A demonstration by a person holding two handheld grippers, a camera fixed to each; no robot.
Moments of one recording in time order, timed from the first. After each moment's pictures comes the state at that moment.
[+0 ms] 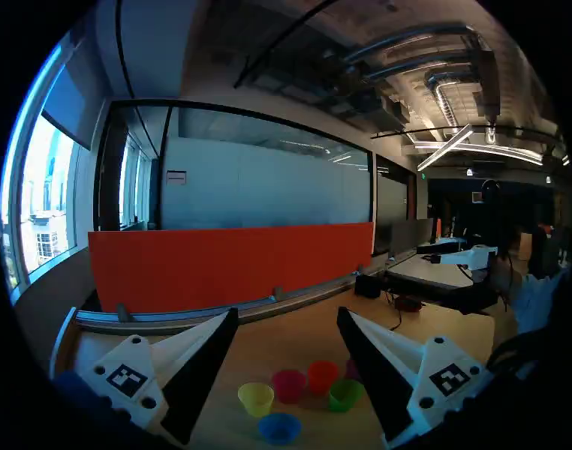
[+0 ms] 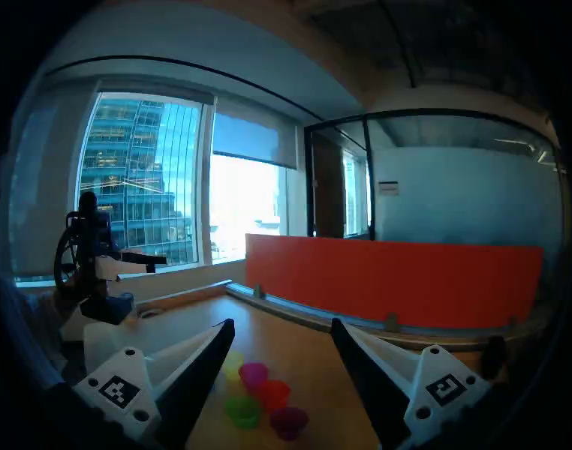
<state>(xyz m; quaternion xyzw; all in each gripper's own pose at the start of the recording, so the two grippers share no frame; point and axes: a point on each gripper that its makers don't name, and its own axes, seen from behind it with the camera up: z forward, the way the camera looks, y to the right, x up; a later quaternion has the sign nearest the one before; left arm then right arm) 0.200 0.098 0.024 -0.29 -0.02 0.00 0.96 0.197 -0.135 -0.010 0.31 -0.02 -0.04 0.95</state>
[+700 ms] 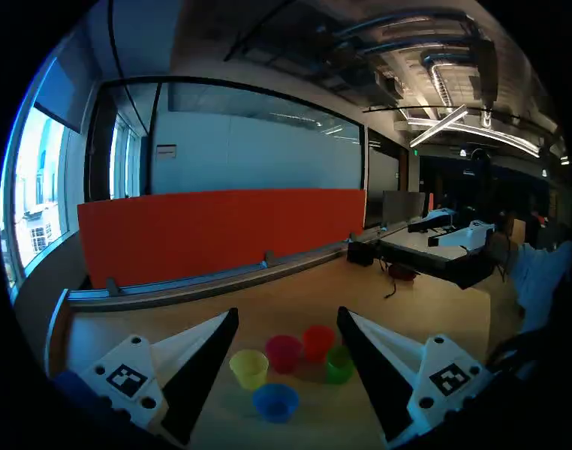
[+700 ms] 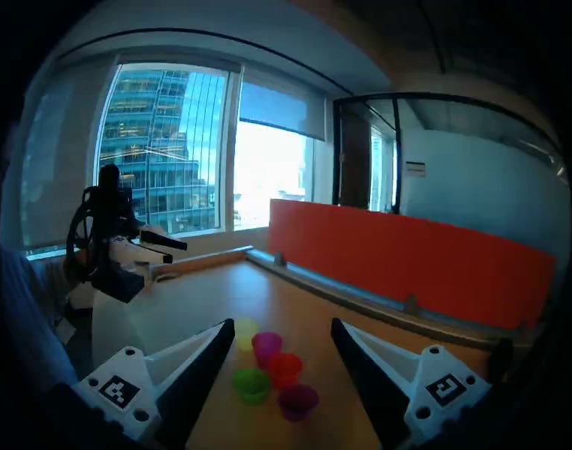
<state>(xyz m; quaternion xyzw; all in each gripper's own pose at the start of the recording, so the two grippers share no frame) 0.131 0.097 0.020 -0.31 -0.08 0.02 0.95 0.145 -0.154 -0.013 0.36 -0.08 -0.09 0.93</state>
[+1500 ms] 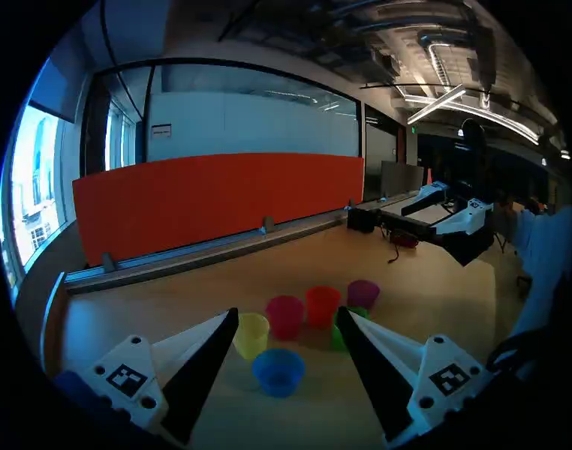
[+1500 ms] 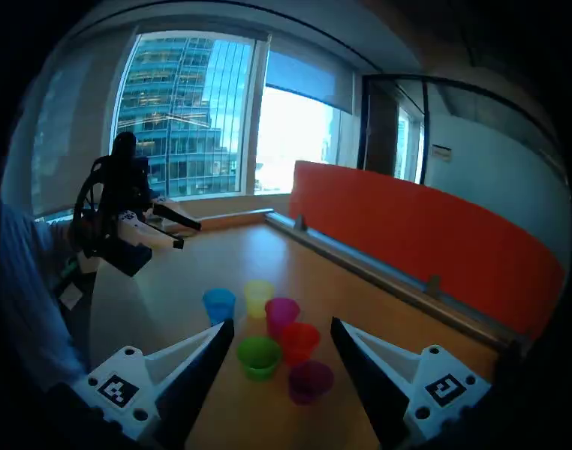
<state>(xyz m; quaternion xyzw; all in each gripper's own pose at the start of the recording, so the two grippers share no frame) 0.055 0.089 0.019 -0.31 -0.13 0.05 0.94 0.075 -0.172 -0.007 0.39 -0.13 -0.15 0.90</state>
